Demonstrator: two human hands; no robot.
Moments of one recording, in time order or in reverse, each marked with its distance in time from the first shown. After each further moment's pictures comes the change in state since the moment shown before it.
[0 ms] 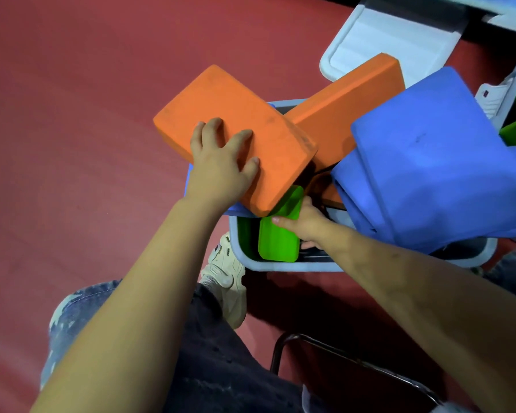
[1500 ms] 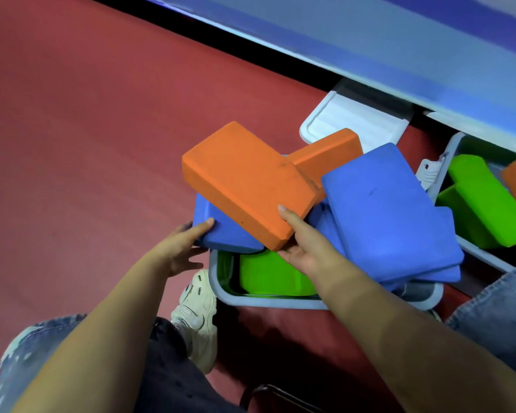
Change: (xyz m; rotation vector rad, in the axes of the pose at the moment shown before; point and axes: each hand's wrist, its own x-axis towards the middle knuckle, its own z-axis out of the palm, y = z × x) left_hand -0.038 -0.068 0.035 -1.118 -0.417 -0.843; right_hand -0.074 -0.045 -0.038 1.049 -0.034 0.005
